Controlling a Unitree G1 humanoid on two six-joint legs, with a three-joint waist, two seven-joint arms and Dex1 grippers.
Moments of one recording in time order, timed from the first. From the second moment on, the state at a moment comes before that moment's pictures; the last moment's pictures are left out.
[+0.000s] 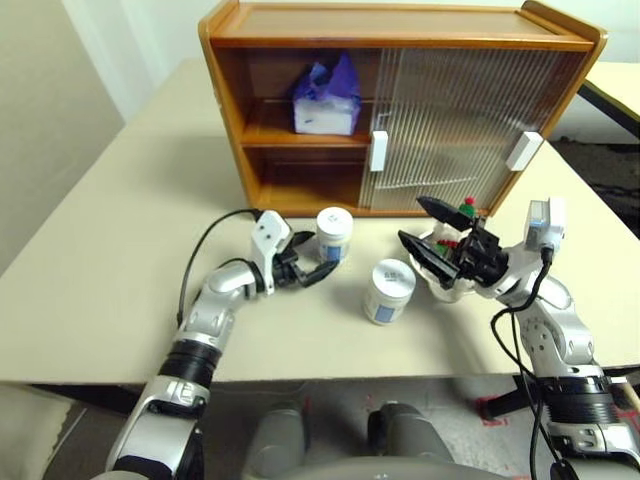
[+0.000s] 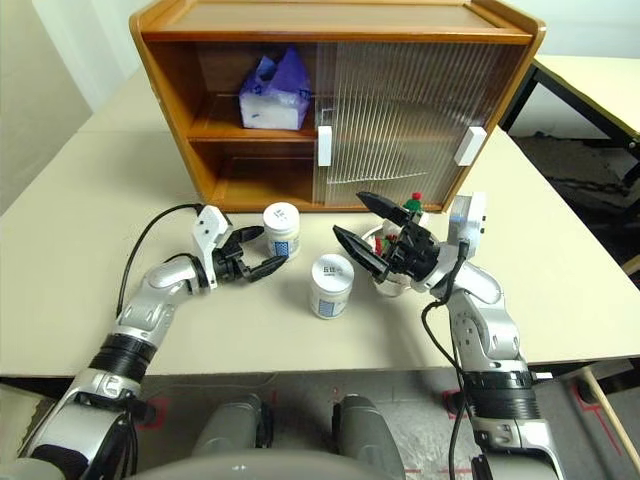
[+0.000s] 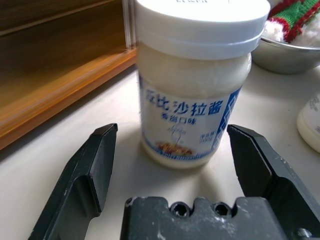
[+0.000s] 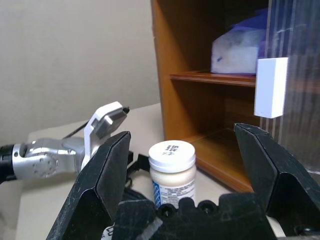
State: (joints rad) left arm -0.37 0.29 -0.15 0.43 -0.16 0.00 -0.83; right arm -0.16 -0.31 -0.09 -0.02 0.56 -0.04 1.00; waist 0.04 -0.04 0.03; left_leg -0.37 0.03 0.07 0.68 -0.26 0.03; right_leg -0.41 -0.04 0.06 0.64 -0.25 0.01
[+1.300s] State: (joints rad) left arm -0.71 0.21 0.02 0.81 -0.13 -0.03 -0.61; right arm -0.18 -0.26 -0.09 -0.02 0.57 -0.06 0.96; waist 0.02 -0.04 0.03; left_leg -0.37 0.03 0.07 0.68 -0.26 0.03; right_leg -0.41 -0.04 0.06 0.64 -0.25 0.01
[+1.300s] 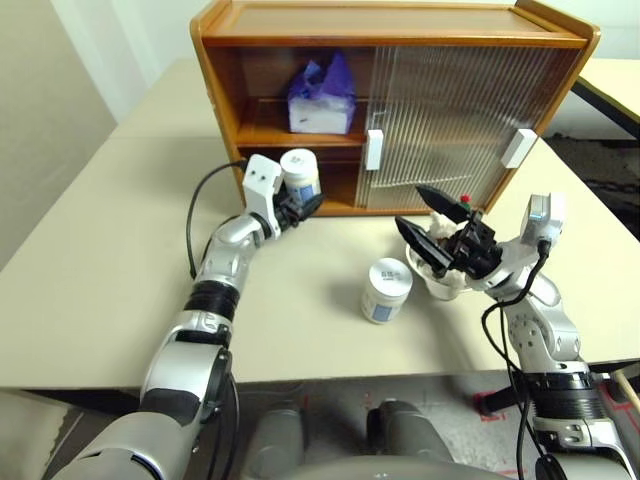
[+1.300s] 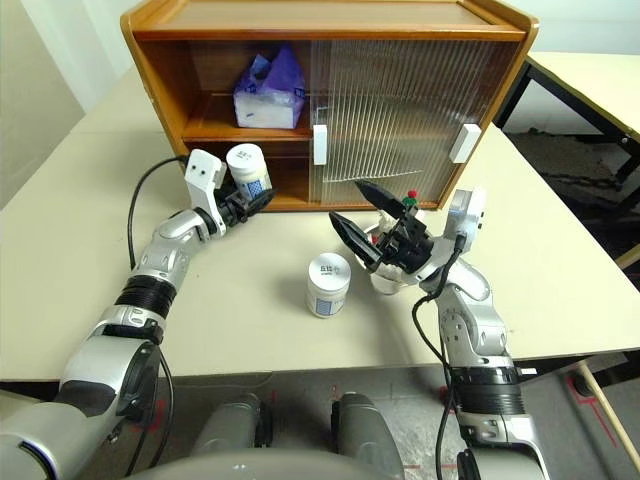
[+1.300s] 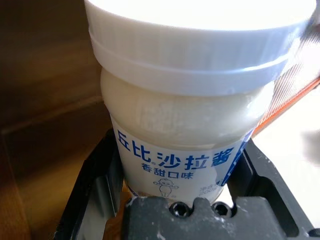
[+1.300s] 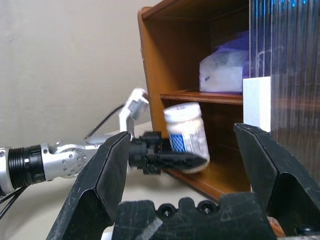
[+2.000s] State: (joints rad) left arm -0.94 0.15 0.01 1.23 -0.02 -0.10 -0.48; right arm -0.15 -0.26 -0.09 -0.06 0.57 -0.06 0.94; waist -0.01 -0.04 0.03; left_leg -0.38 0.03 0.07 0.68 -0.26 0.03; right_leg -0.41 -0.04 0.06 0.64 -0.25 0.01
